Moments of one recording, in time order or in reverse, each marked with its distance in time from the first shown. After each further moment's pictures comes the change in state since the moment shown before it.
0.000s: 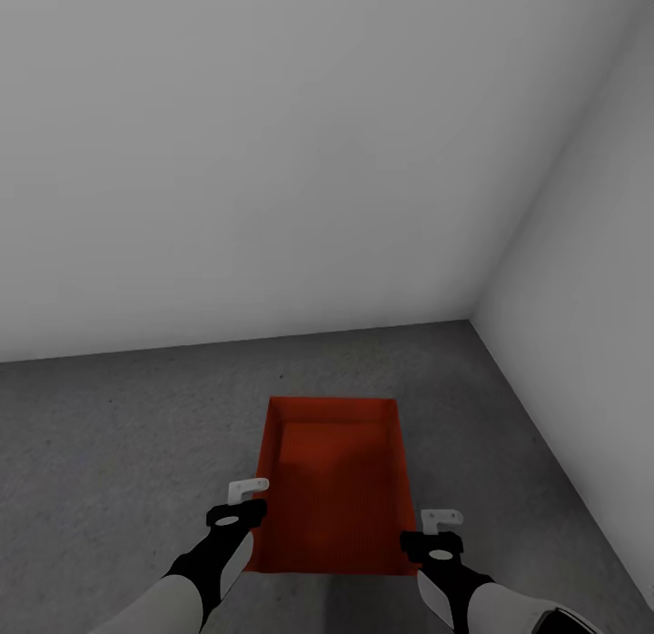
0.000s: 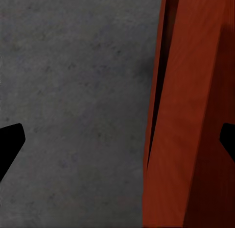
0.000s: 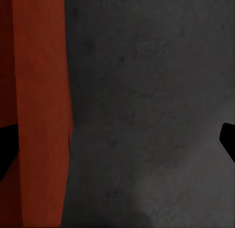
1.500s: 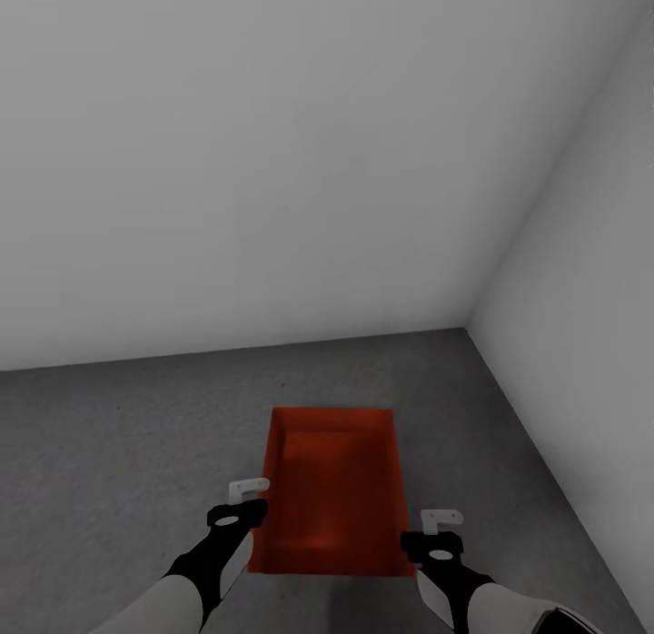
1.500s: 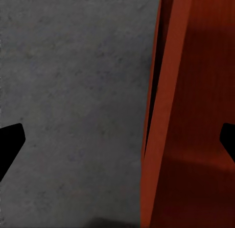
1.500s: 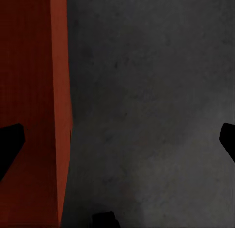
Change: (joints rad) left arm 0.000 0.000 0.001 0.000 0.000 0.000 -0.008; right arm 0.000 0.000 0.001 0.000 0.000 0.000 -0.003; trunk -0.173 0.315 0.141
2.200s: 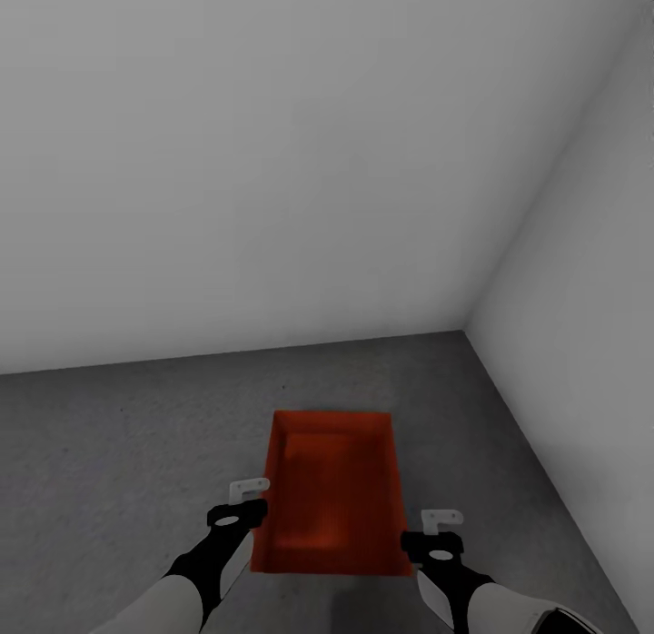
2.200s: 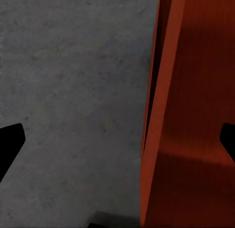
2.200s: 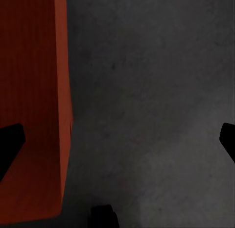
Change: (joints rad) left arm 0.000 0.000 0.000 0.000 0.000 0.000 -0.002; right arm 0.000 0.000 0.000 0.002 0.000 0.000 0.000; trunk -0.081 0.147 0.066
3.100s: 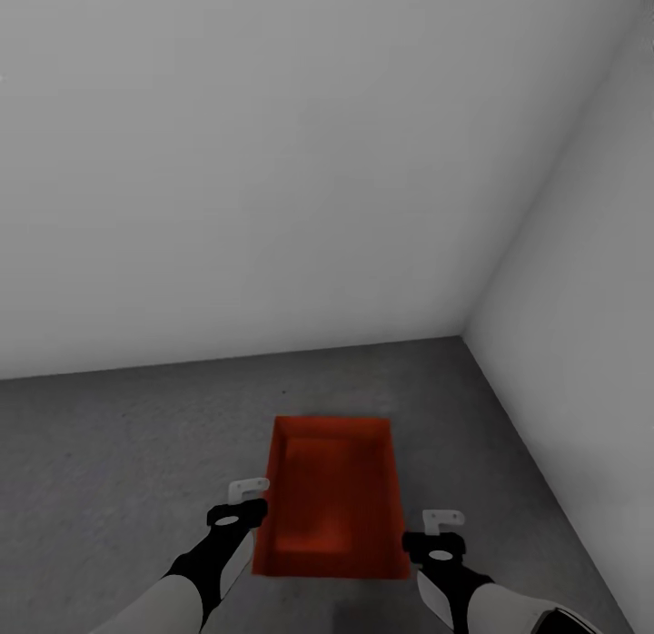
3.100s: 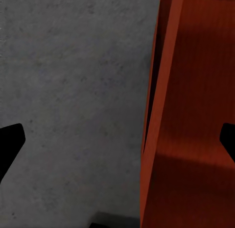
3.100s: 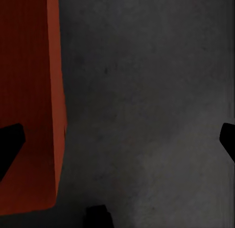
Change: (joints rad) left arm 0.000 0.000 0.000 -0.001 0.000 0.000 0.003; right arm 0.000 0.001 0.000 0.001 -0.001 -0.001 -0.028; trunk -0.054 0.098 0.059
